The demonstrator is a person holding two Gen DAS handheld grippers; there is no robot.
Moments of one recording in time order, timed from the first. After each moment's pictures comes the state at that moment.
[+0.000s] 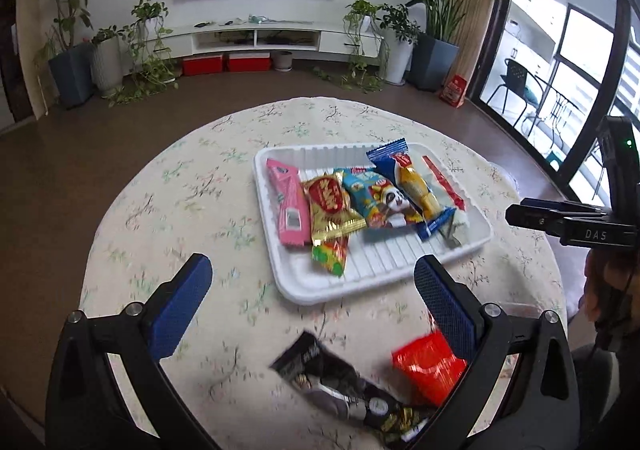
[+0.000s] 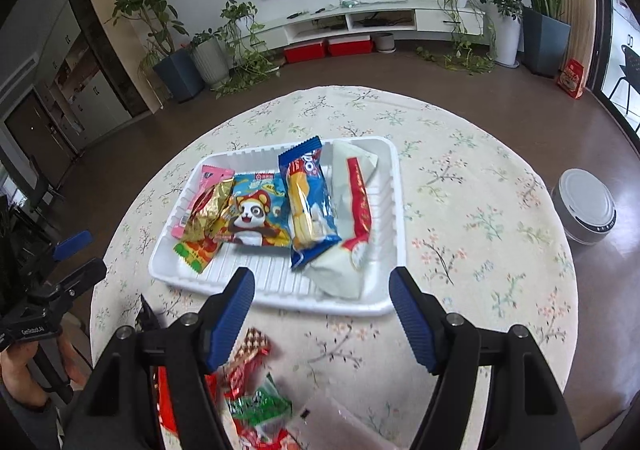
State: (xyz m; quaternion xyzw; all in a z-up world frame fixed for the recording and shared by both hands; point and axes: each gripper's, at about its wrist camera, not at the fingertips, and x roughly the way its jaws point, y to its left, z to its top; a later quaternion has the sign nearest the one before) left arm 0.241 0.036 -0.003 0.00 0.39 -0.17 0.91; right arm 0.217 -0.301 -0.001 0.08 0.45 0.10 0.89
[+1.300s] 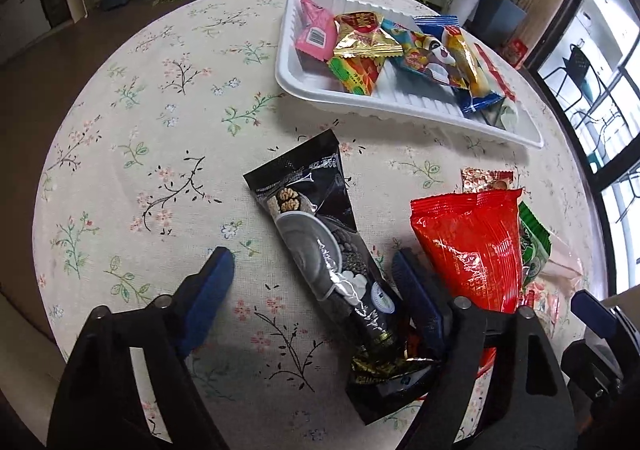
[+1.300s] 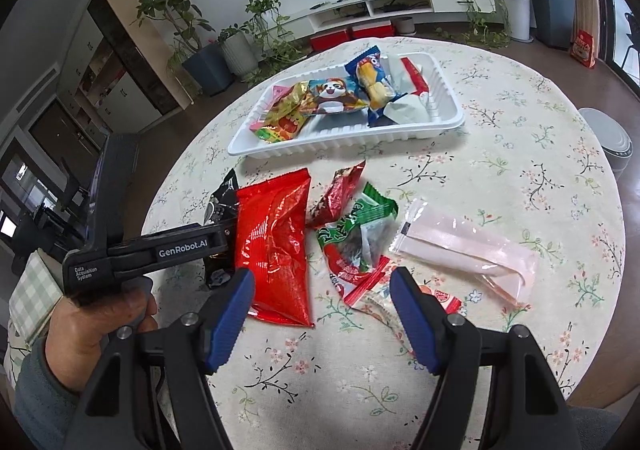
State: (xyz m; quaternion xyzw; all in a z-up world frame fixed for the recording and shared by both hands) left arm 0.194 0.014 -0.100 -0.03 0.53 -0.07 0.84; right arm 0.078 -0.246 -0.042 0.13 0.45 0.14 0.87
